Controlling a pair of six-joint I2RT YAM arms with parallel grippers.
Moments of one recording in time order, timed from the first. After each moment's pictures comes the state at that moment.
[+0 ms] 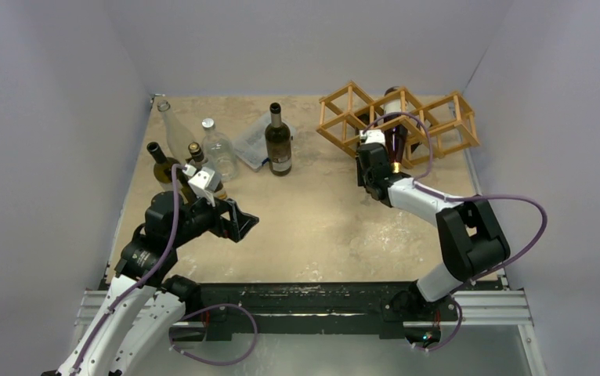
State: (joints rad) left arm -0.39 0.53 0.68 -0.52 0.35 -0.28; right arm 0.43 1.59 0.88 -0.02 0.42 0.18
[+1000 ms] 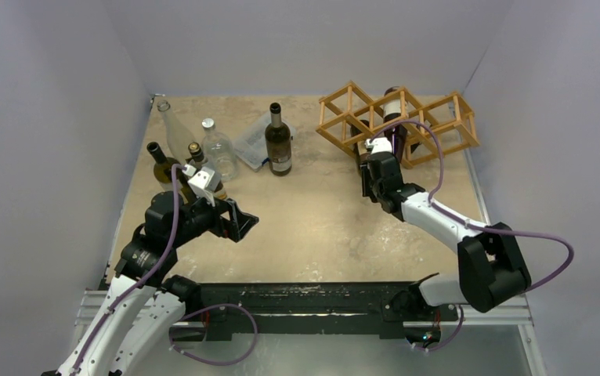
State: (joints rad) left arm -0.39 0.53 0.68 -0.52 0.35 -0.28; right arm 0.43 1.38 0.77 -0.10 0.32 0.17
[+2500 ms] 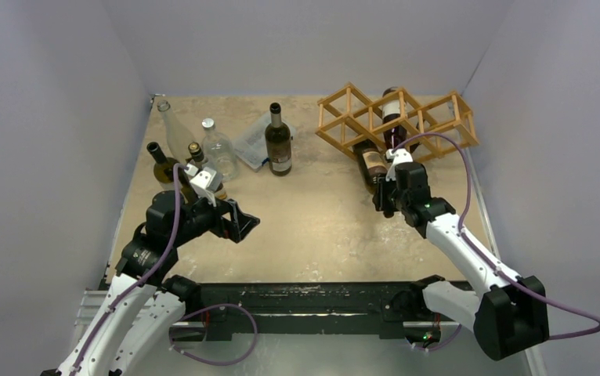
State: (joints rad) left arm -0.39 0.54 0.68 -0.52 0.37 -0.28; right arm 0.31 1.07 0.68 -0.34 0.04 0.17
